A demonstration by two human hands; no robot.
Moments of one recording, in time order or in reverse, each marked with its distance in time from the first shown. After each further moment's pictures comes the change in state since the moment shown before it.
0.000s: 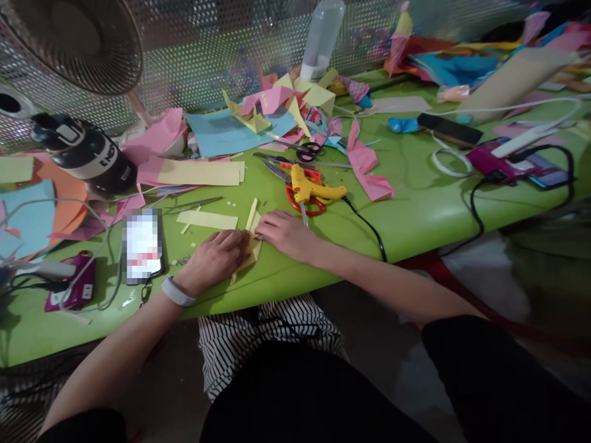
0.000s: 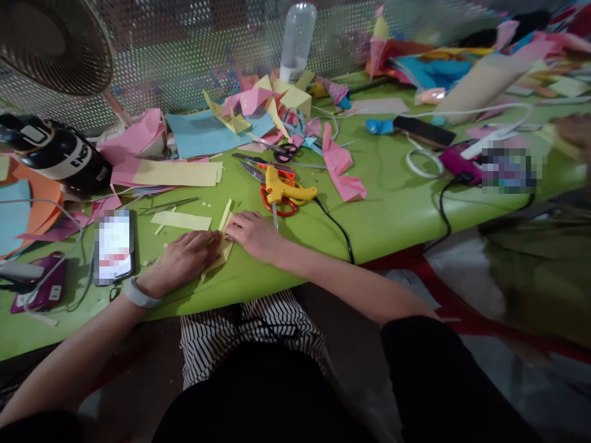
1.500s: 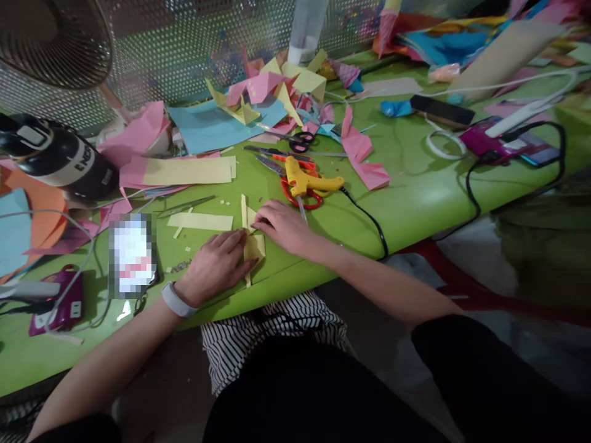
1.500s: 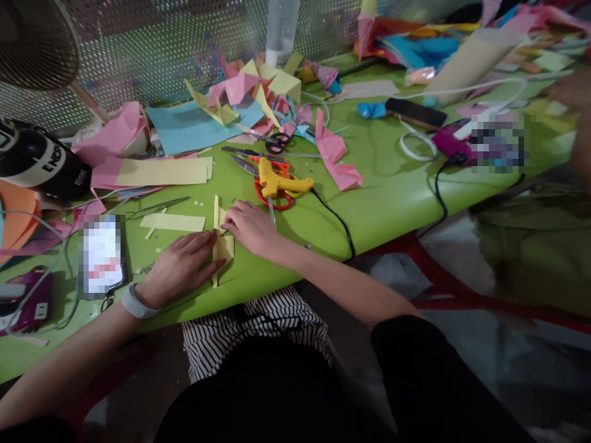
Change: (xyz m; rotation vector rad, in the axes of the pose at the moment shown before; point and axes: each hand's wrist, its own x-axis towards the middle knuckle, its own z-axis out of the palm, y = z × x) left_hand 0.008 0.010 -0.004 0.173 0.088 0.123; right_hand 0.013 -0.007 -0.005 0.234 0.008 0.438
